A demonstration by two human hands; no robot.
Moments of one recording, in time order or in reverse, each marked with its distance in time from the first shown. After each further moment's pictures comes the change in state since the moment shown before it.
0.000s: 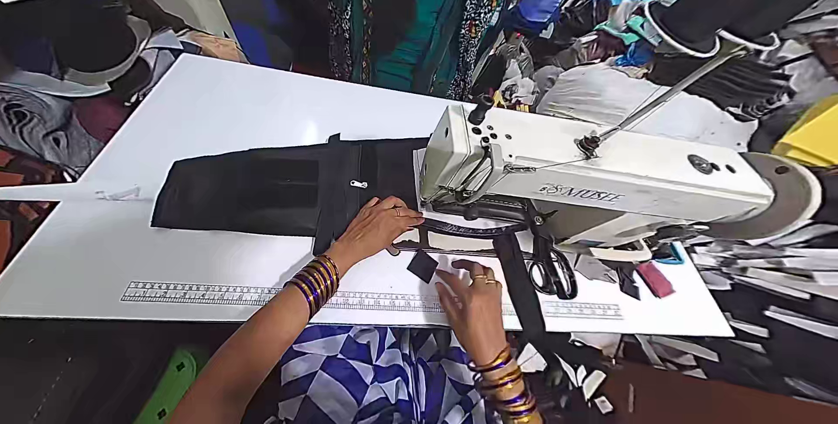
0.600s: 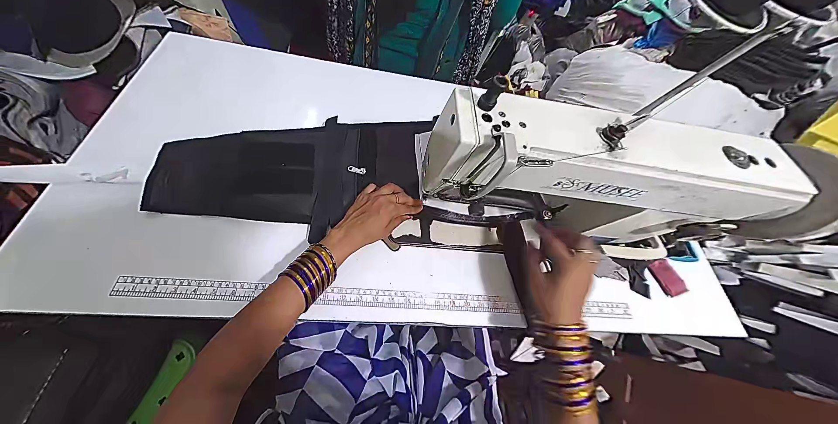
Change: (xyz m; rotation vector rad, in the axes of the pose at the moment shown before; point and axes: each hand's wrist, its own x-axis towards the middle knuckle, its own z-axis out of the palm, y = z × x) left_hand 0.006 -0.011 -0.001 -0.008 -0.012 -0.011; right_hand 0.031 0.090 -0.053 -0.116 0.153 0.209
